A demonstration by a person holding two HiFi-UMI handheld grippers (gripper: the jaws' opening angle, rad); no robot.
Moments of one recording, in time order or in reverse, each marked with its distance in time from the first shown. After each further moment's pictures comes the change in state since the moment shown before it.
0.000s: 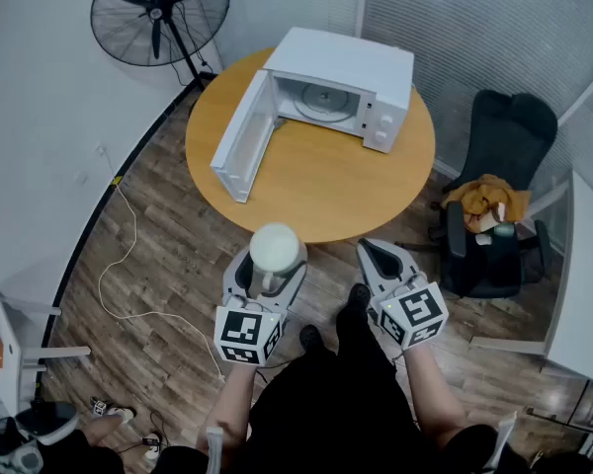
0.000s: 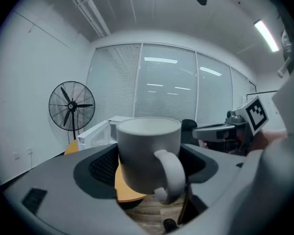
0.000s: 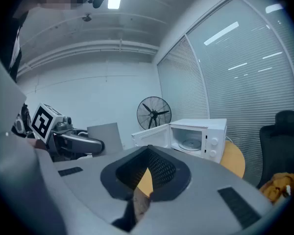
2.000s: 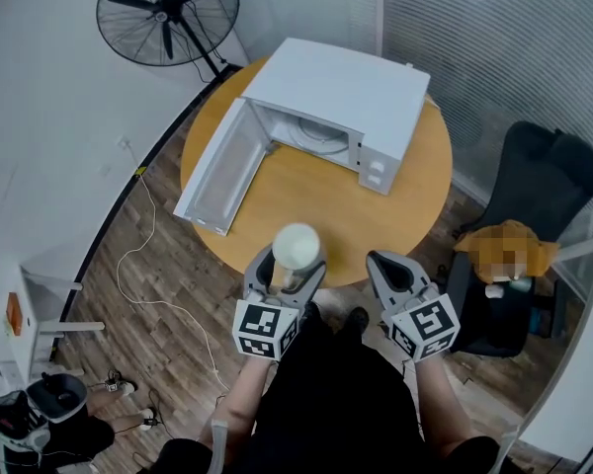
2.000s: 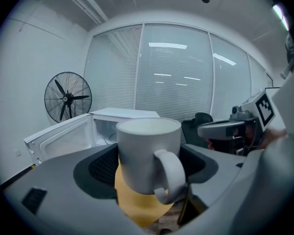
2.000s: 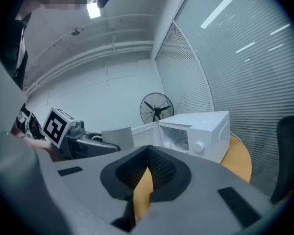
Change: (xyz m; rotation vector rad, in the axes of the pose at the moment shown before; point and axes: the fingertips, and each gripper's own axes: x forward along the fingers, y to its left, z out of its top) left arm 0.225 -0.043 0.023 -0.027 0.112 0.115; right arm 0.054 -0.206 0.007 0.065 0.036 0.211
